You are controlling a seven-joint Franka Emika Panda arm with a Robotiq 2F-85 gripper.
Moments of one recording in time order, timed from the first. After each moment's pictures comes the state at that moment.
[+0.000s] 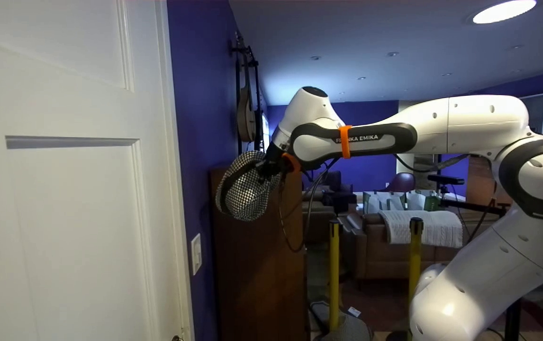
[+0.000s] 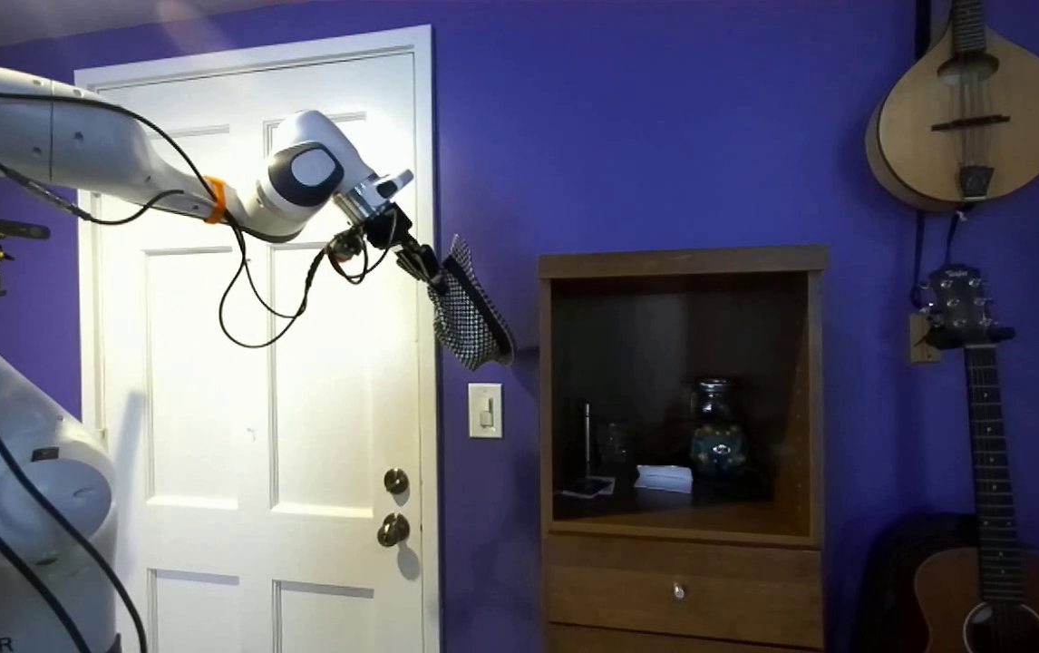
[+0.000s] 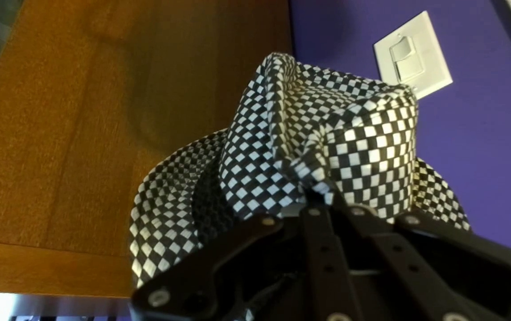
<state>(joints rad) -0.23 -0.63 0.03 -2.21 -0.23 2.32 0.37</state>
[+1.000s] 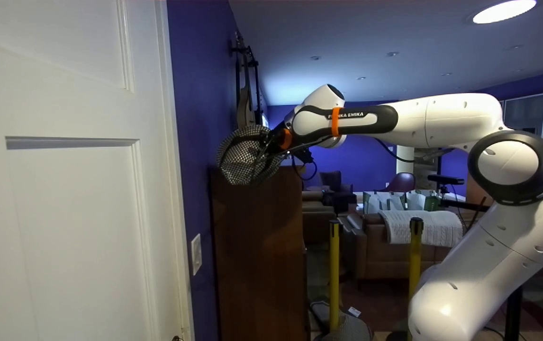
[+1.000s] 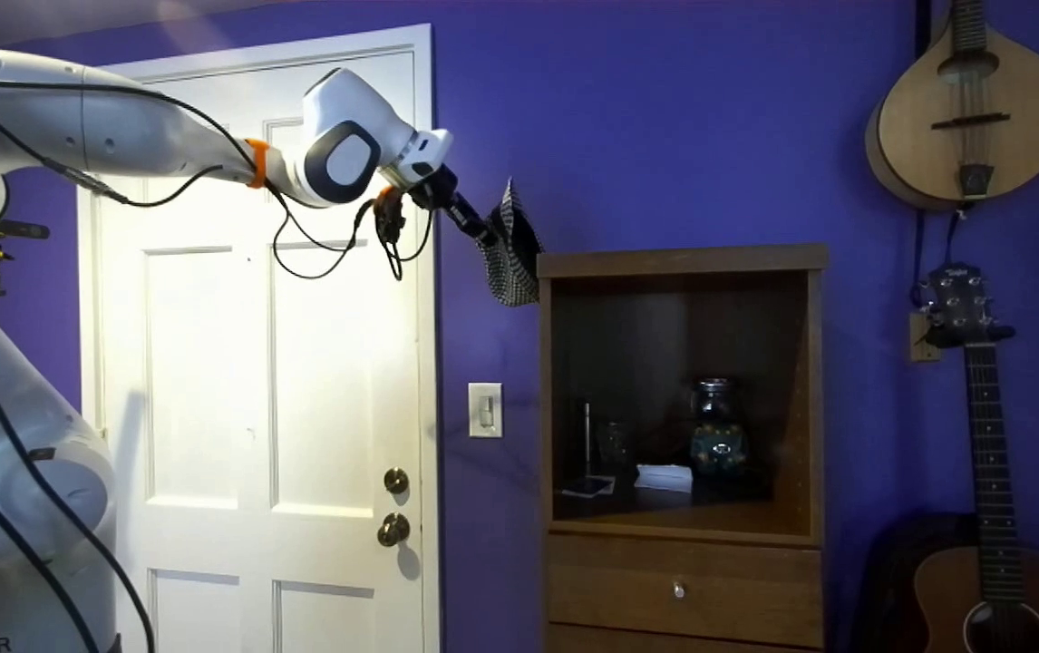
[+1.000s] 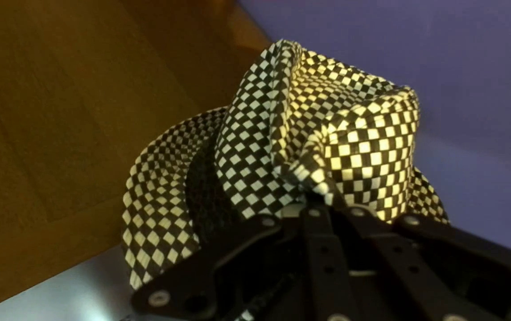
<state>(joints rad) -0.26 -0.53 -0.11 -2.10 0.11 2.62 0.54</state>
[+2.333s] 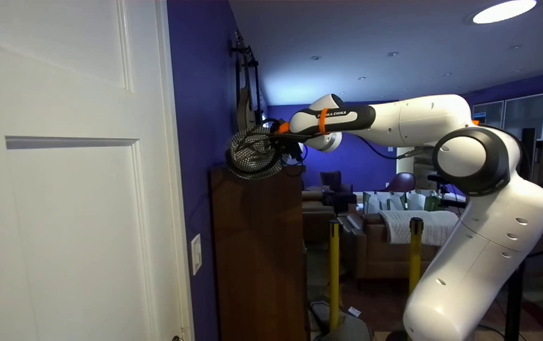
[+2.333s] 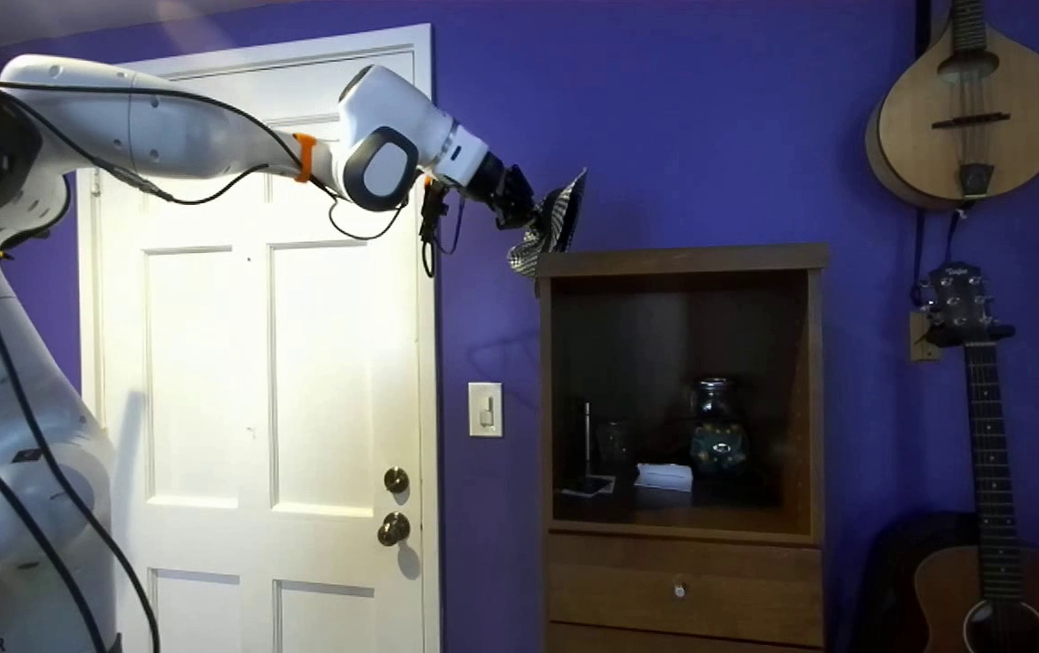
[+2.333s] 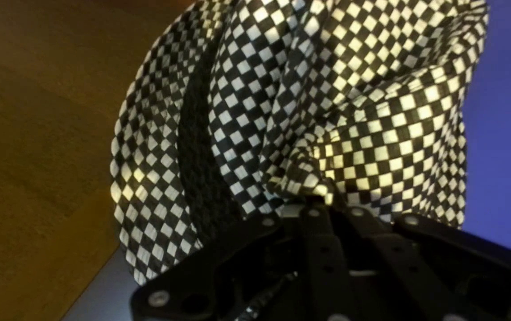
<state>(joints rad) -0.35 -0.38 -0.15 -2.01 0.27 2.78 0.88</state>
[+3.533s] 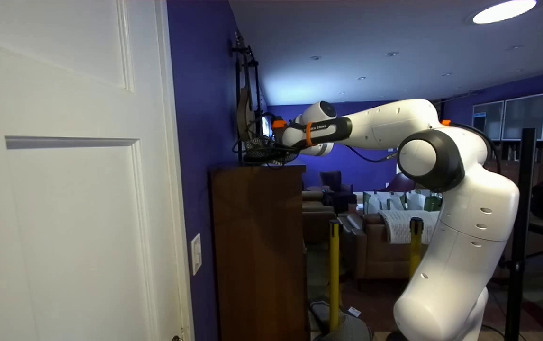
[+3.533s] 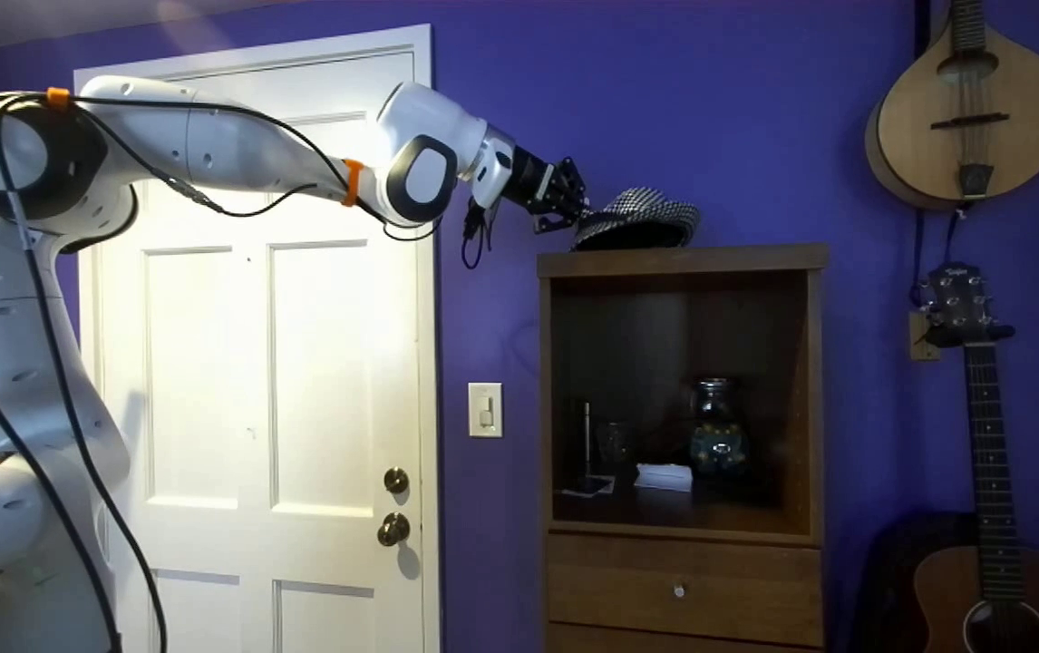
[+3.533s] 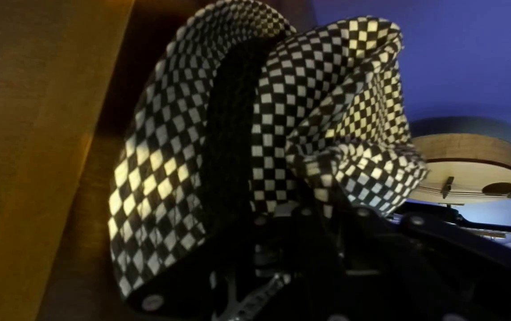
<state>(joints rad) -0.58 -0.22 -0.02 -1.91 0.14 2.90 1.46</state>
